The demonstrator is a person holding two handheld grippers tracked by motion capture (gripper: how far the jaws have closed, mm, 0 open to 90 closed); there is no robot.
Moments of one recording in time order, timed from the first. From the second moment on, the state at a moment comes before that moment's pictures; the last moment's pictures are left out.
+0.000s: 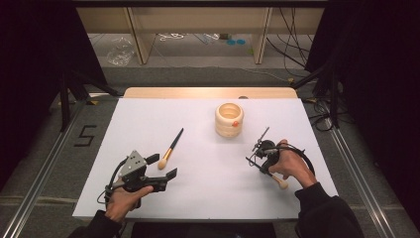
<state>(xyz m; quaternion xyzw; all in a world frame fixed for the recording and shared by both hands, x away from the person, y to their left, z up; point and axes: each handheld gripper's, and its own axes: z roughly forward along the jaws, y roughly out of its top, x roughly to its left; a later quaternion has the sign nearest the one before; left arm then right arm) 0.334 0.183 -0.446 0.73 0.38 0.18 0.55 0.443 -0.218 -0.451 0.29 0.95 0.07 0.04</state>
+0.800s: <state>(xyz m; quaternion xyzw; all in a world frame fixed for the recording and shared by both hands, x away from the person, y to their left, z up) 0.334 0.183 -0.445 0.73 0.38 0.18 0.55 0.456 -0.211 -0.451 0.31 0.95 0.04 0.01</state>
